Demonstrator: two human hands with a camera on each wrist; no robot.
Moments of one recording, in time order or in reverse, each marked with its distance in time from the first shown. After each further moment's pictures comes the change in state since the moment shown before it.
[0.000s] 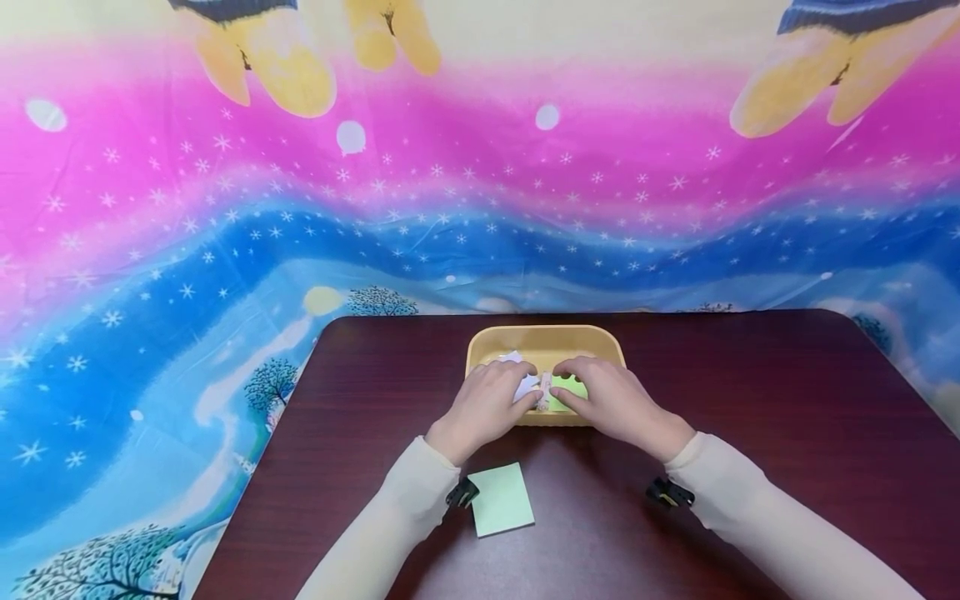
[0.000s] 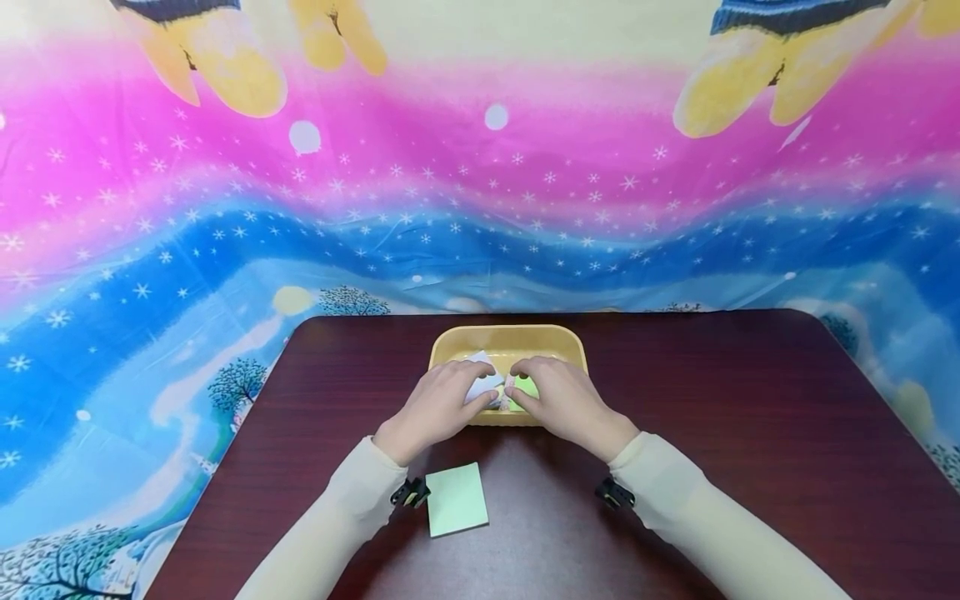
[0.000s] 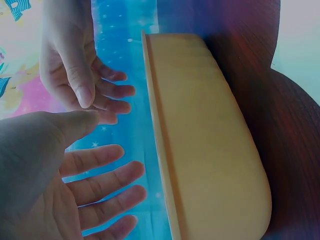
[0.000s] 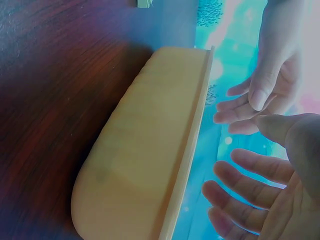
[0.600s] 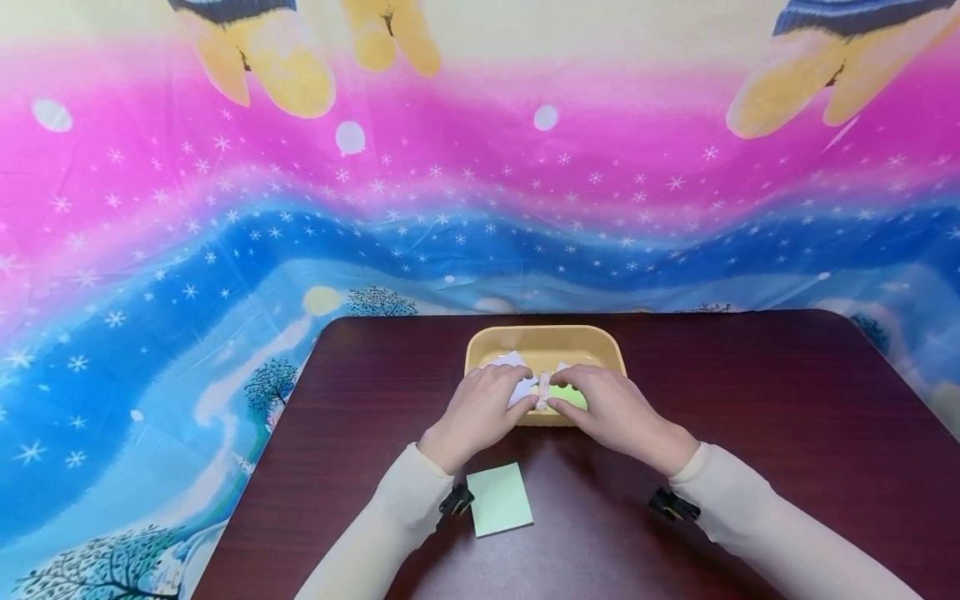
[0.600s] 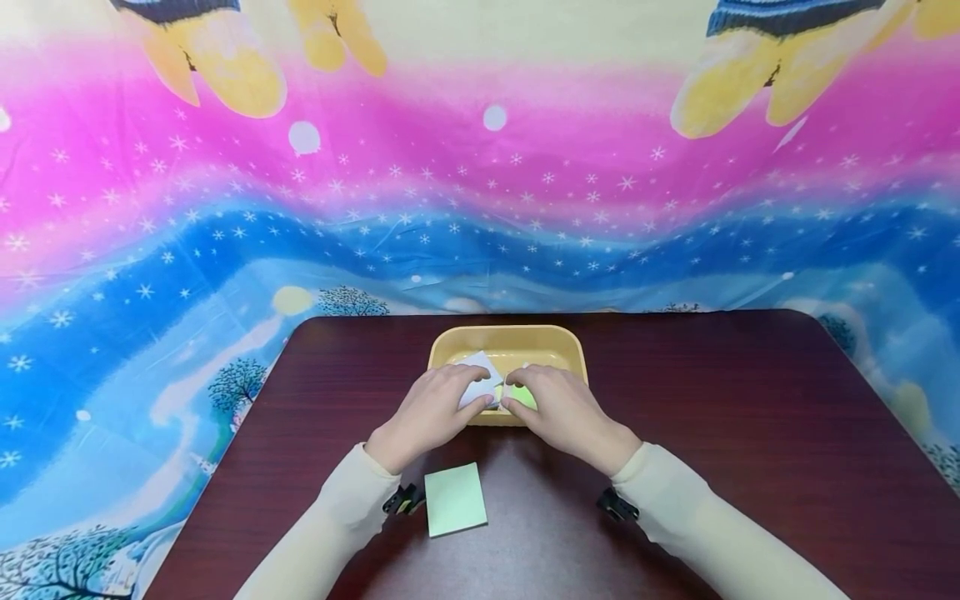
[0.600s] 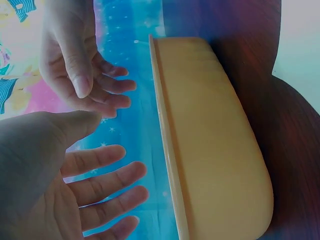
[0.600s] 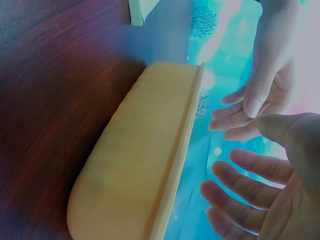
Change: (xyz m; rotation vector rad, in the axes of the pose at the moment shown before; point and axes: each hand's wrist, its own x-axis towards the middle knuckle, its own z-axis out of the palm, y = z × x) left_hand -0.012 0.004 -0.006 0.019 0.030 0.010; right_hand -0.013 -0.008 0.000 -0.004 0.036 -0.070
